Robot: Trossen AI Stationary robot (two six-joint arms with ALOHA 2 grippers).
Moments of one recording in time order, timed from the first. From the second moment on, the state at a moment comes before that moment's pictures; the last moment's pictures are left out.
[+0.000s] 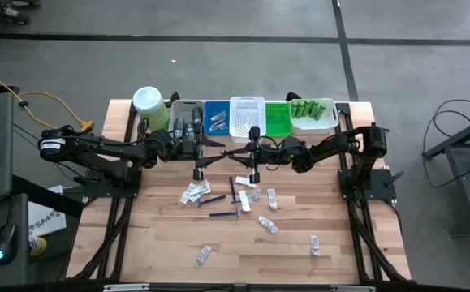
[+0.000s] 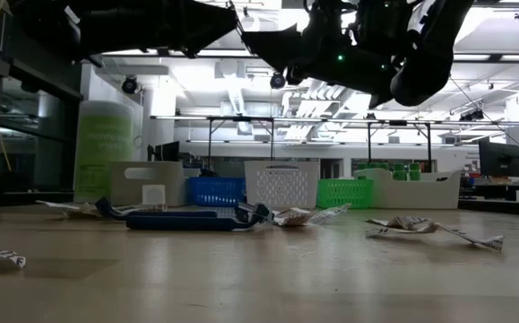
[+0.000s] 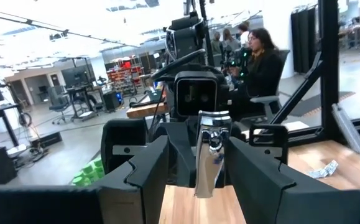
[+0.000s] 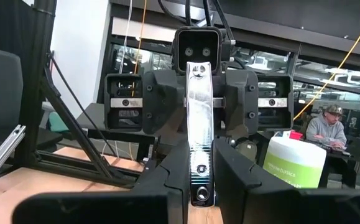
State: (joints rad) left arm 0.14 1.24 0.53 0.93 0.14 0.18; right arm -0.13 1.82 0.74 1.39 -0.21 -0.15
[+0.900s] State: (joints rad) left arm 0.14 1.24 0.53 0.97 0.16 0.13; right arm -0.13 1.82 0.80 1.32 -0.18 -0.18
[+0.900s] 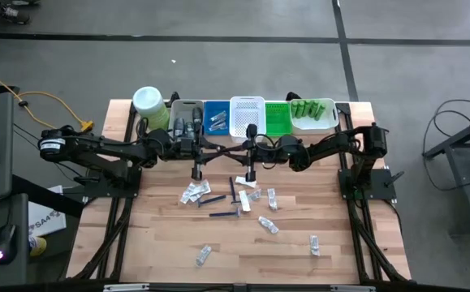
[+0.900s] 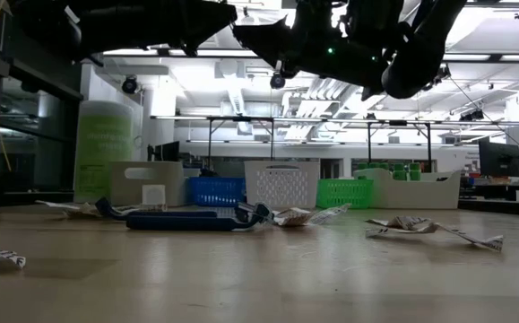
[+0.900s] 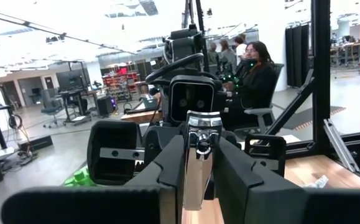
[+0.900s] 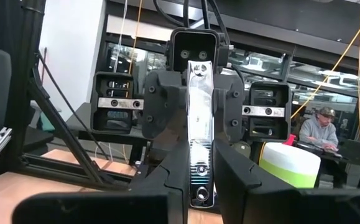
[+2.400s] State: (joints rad) left arm 0.62 1.62 0.96 0.08 -0.06 -0.06; right arm -0.12 1.46 0.80 0.52 0.29 -0.02
